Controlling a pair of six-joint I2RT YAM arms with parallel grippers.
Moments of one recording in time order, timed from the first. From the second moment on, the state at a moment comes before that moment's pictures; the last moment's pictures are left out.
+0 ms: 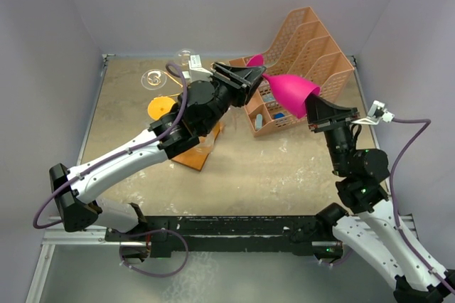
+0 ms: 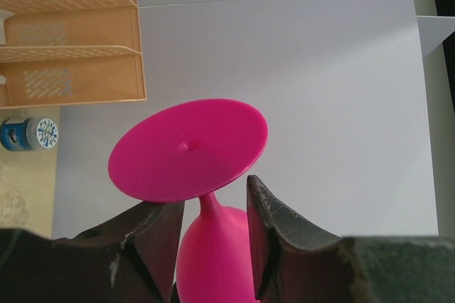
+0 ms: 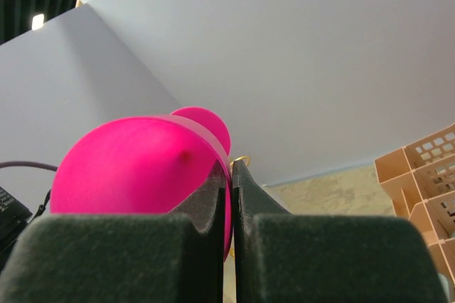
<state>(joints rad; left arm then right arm) -0.98 1.38 1.41 0.03 -0.45 -1.48 0.55 0.55 0.68 0.34 0.27 0.68</state>
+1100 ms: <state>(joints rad) -0.99 1.32 1.45 0.12 -0.46 -0.86 0.54 0.43 0.82 -0.17 0.12 0.54</state>
